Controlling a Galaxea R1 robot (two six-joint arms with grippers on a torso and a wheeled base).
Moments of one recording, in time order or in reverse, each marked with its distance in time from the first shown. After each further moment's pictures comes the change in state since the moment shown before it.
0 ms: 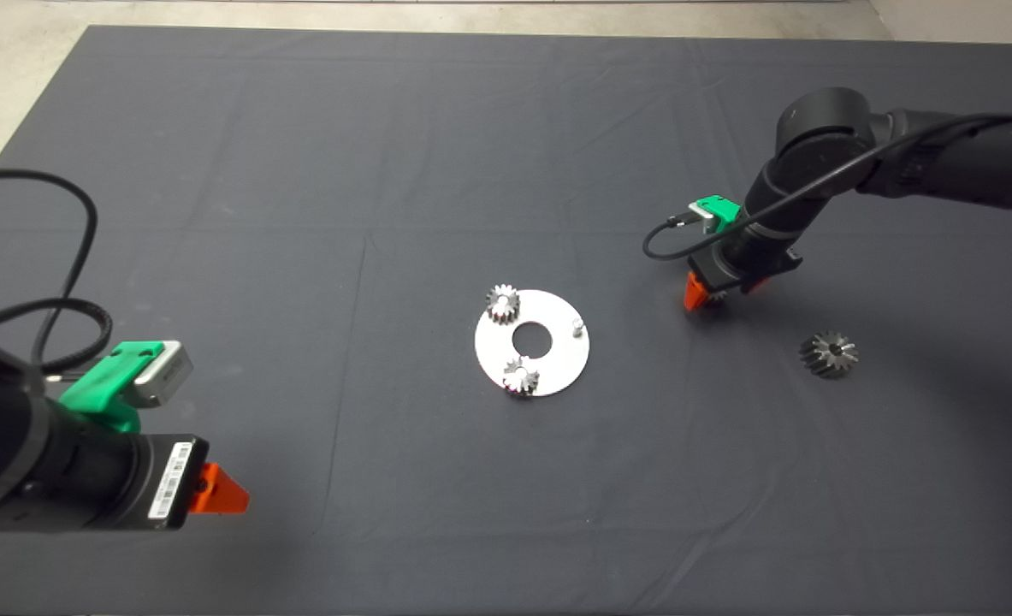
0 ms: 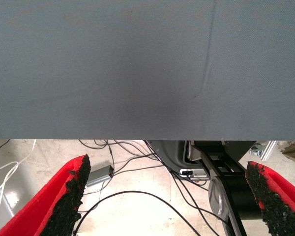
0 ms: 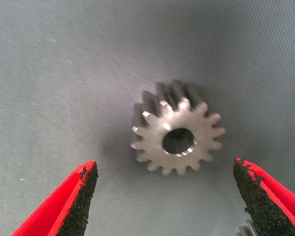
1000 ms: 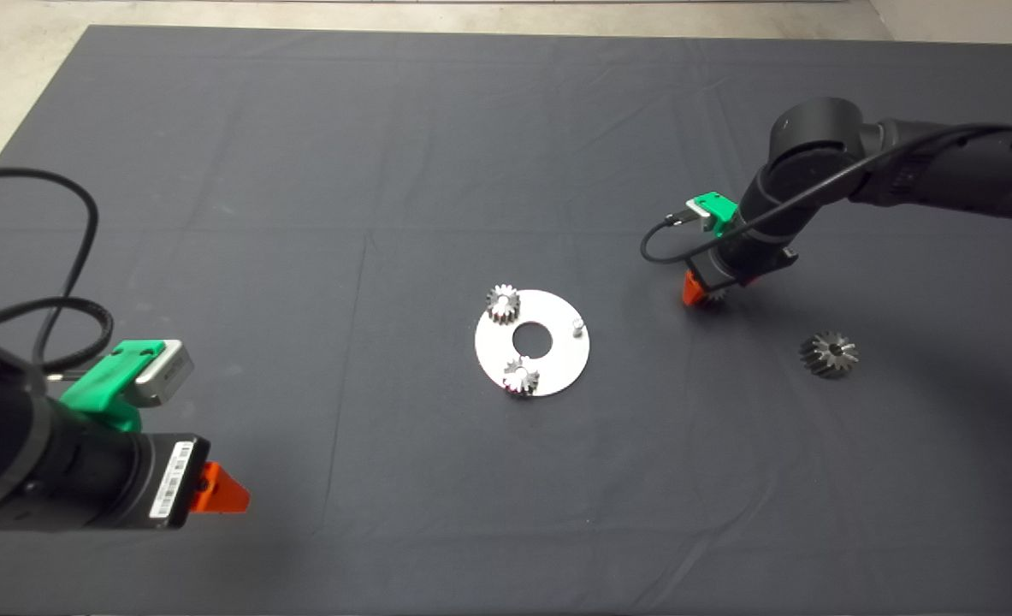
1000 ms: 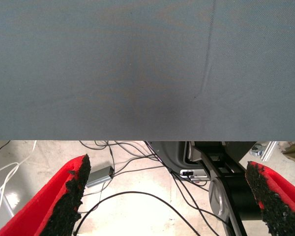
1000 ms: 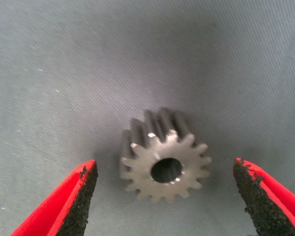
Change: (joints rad) left arm 0.000 0.003 0.000 0.004 0.000 0.000; right arm -0.017 0.007 0.000 -0.088 0.000 0.000
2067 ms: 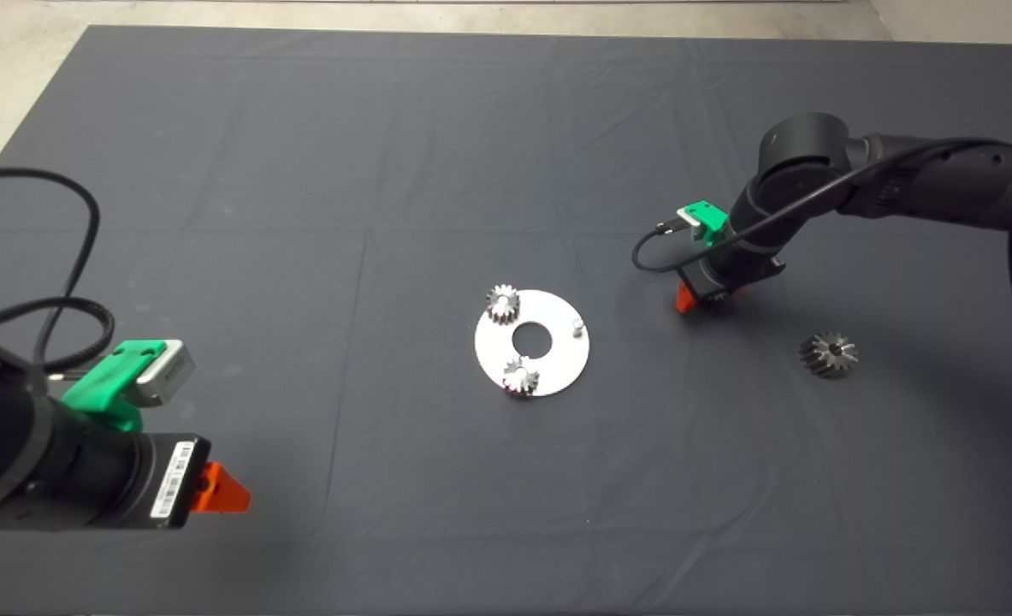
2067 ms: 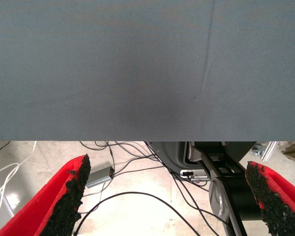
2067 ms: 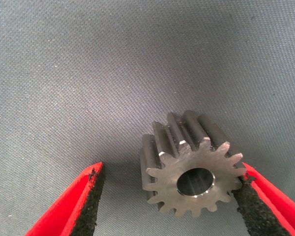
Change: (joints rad) left arm 0.000 0.002 0.000 0.000 0.000 0.000; right arm -0.025 0.007 -0.001 -0.010 0.030 0.000
